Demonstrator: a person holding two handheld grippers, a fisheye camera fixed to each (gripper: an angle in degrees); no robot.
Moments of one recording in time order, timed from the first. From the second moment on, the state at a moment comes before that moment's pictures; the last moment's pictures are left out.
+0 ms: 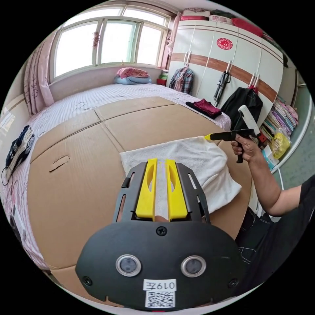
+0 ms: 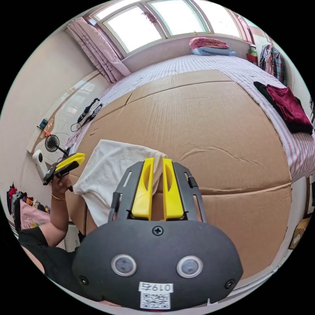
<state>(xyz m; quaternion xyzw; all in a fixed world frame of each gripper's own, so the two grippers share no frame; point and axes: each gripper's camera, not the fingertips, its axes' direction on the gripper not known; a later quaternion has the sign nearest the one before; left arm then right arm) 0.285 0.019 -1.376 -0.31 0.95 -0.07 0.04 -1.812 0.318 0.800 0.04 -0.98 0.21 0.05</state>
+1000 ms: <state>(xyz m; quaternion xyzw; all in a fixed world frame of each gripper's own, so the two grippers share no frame) 0.497 -0.237 -1.666 -0.01 0.95 0.13 -0.27 -1.862 0.310 0.887 0.02 -0.96 0.26 -0.06</state>
